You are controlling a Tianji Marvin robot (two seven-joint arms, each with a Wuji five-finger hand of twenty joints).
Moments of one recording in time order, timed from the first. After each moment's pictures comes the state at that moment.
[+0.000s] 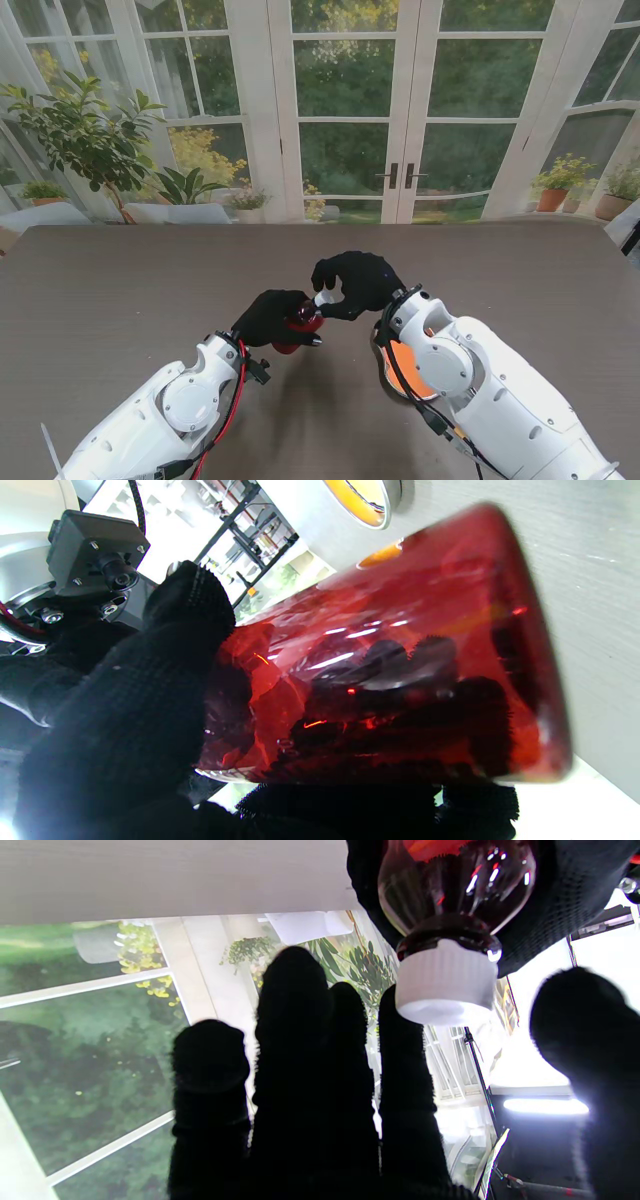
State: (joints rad) left arm 1.36 -1.19 -0.97 -1.27 0.35 -0.49 0.21; right arm -1.27 -1.12 0.97 -1.51 -0.72 -0.28 -0.13; left_hand 0.79 -0.82 0.59 -0.23 0.87 0.42 0.62 0.46 1.24 0.37 0.22 0.66 0.96 0.42 0.58 0.47 0.46 0.46 1.18 0.56; right_hand 0.14 -0.89 1.27 -0.19 0.78 -0.10 0.88 0.48 0.96 0.00 0.74 0.66 1.26 0.01 0.84 0.69 0.80 0.17 1.35 0.84
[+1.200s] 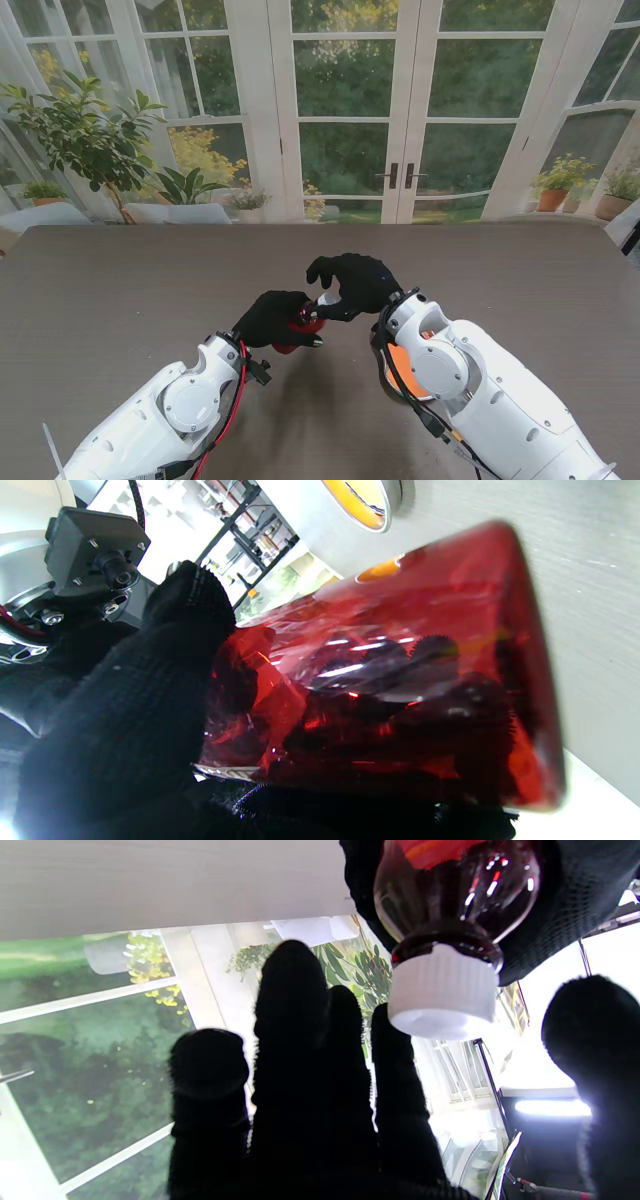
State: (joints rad) left arm 1.36 -1.19 -0.97 -1.27 0.35 -0.49 0.22; right arm -1.27 -1.12 0.94 -1.51 -0.70 -0.23 -0.13; left_hand 0.79 -0.82 0.59 -0.23 0.87 0.42 0.62 0.46 1.24 0.37 0.23 0.66 0.96 0.42 0.58 0.47 0.46 0.46 1.18 0.56; right_hand 0.12 -0.85 1.21 -0.24 0.63 -0.02 0.73 0.46 0.92 0.01 0.65 0.66 1.26 0.01 0.78 0.67 0.80 0.18 1.39 0.86
